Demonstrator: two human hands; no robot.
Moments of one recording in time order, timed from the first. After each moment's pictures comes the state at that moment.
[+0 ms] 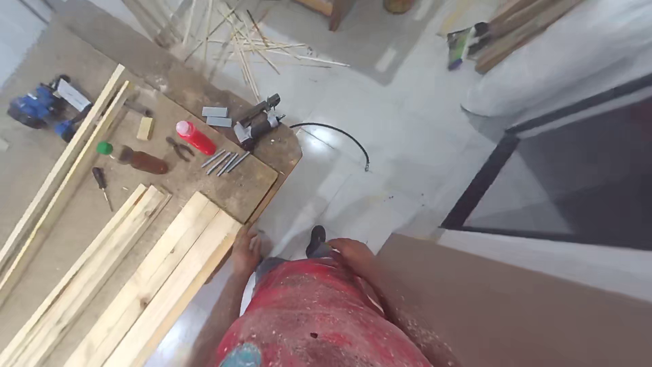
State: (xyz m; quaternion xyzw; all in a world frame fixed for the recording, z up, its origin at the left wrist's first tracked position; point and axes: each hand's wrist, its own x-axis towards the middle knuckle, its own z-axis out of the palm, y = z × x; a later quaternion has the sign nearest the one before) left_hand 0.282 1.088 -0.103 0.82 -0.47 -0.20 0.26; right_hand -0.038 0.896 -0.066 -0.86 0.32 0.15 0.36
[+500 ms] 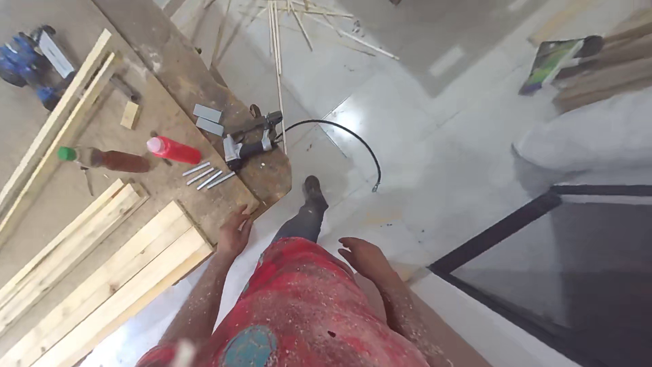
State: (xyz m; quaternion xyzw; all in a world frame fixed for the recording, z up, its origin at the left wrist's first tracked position) left_hand 0.291 0.876 -0.070 0.84 -0.41 -0.19 0.31; right_hand -0.047 0.639 -0.088 -0.82 0.32 0.26 0.39
